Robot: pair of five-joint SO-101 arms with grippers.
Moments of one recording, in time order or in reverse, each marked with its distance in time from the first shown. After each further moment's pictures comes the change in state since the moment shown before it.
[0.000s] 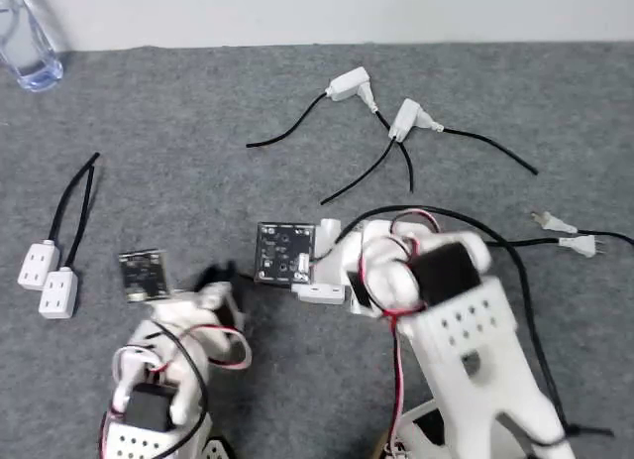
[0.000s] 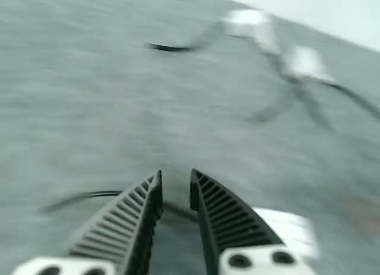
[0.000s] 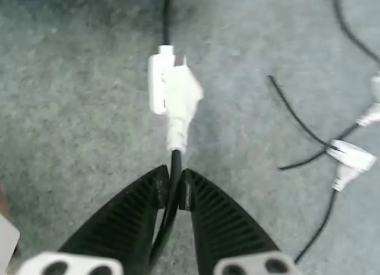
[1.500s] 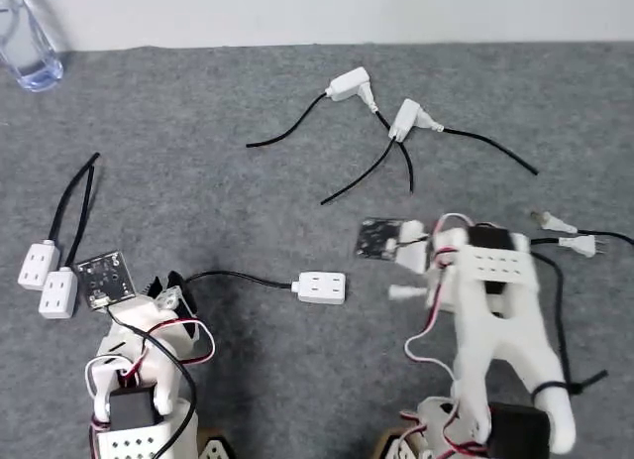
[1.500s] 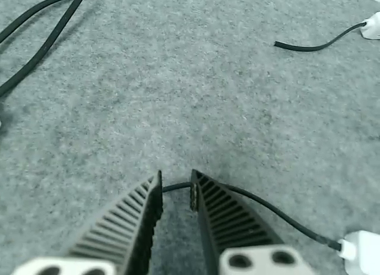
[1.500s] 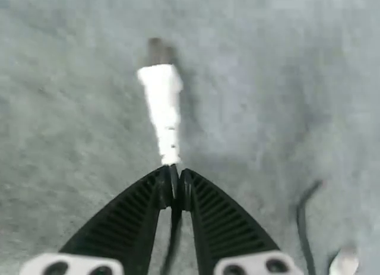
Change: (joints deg) left arm -18.6 0.0 0.0 6.9 -8.2; right arm 33.3 15.7 25.2 -29.2 19.4
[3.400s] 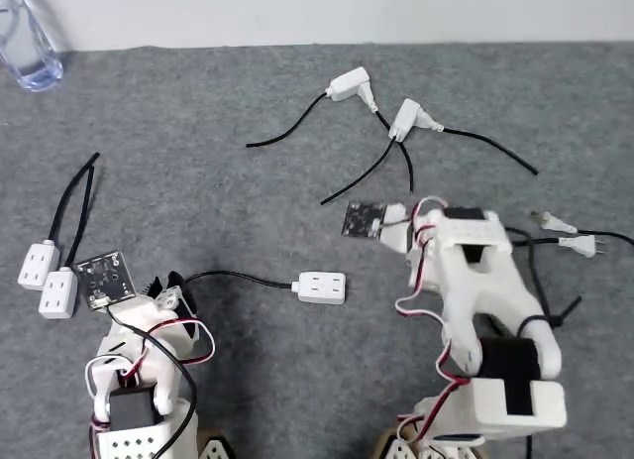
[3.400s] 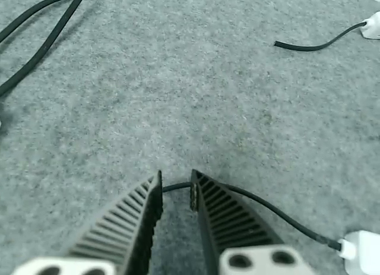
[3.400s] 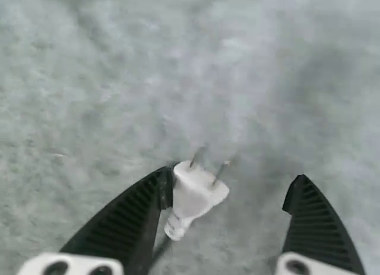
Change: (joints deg) left arm 0.0 0.0 0.0 0.0 0.0; right arm -4.9 19.6 -11.4 -7.6 -4.7
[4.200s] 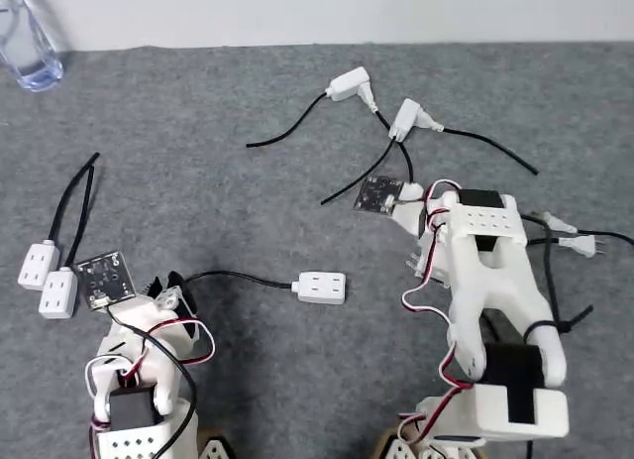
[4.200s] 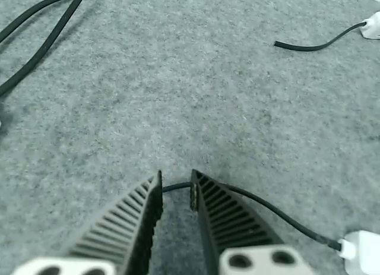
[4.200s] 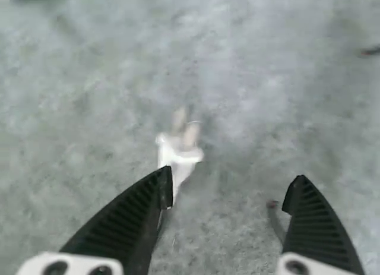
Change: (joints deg) left arm 0.0 0.0 0.0 0.0 0.0; right arm 1.1 -2.0 -3.8 5.8 -10.6
